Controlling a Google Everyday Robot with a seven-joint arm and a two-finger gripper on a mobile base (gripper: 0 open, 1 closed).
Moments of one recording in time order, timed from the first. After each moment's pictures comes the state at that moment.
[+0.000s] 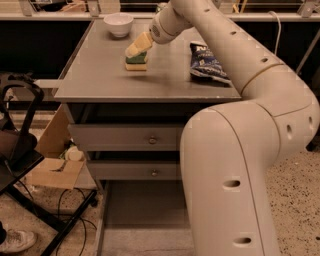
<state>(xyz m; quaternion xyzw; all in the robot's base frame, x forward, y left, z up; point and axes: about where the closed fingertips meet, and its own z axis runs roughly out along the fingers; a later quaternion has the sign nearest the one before) 0.848 0.035 0.882 -0.36 0.85 0.14 0.37</state>
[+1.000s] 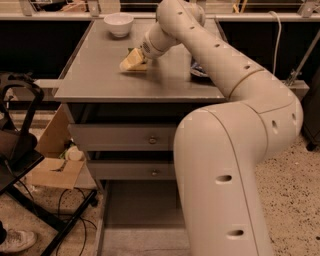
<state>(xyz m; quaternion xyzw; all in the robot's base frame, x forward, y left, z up) 0.855 0.066 0.828 -0.37 0.85 0.15 0.35</state>
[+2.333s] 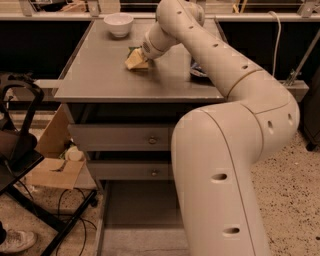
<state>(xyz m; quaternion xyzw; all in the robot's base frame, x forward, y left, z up) 0.856 0.064 0.823 -0.36 0.85 0.15 0.34</state>
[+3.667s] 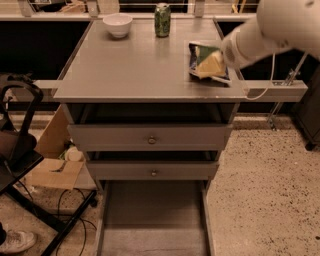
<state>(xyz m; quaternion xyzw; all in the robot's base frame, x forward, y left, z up) 0.680 -0.152 0.913 -0.30 0.87 0.03 0.38</state>
